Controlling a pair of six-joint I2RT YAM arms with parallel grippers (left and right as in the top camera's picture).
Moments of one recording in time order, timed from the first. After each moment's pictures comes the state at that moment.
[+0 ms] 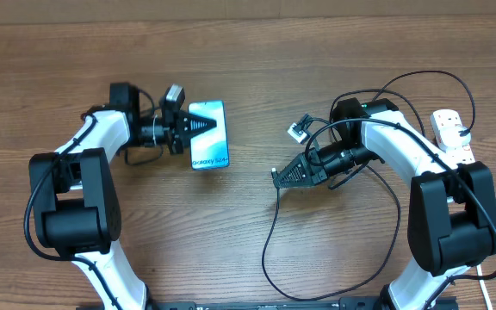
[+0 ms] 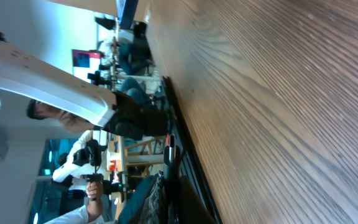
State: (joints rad) left arm 0.07 2.02 1.27 -0.70 1.52 -0.25; right arm 0.23 1.88 1.23 -1.24 -1.24 -0.57
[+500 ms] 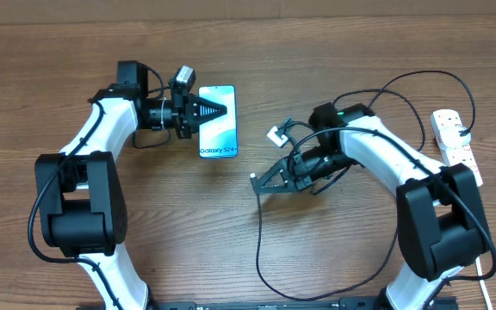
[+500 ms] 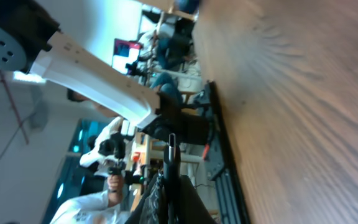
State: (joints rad) left arm 0.01 2.01 1.38 -0.69 1.52 -0.30; right arm 0.37 1.88 1.23 -1.20 -1.43 -0.59
